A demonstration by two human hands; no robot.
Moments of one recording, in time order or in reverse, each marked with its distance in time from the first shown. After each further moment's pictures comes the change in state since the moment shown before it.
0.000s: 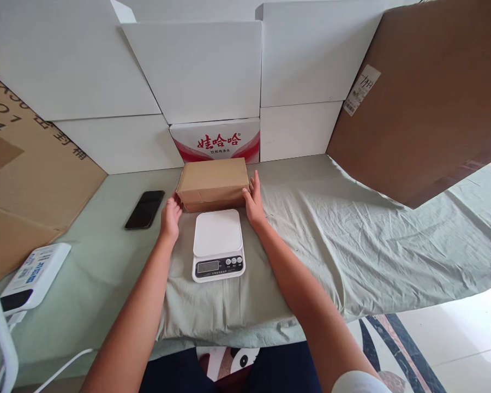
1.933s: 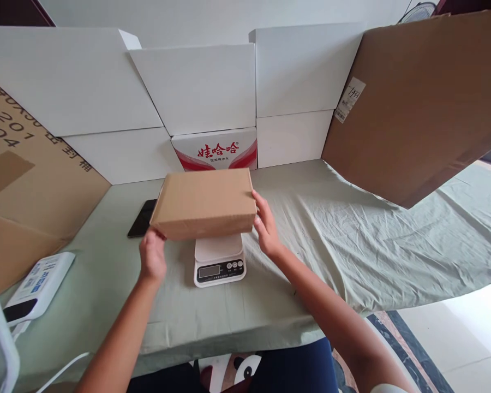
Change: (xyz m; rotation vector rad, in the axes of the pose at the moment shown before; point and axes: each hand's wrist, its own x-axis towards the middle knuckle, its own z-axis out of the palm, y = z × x) left_hand -0.081 0.047 -0.028 0.046 -0.038 0.307; right_hand -0.072 -0.075 -0.035 -0.180 -0.016 -0.329
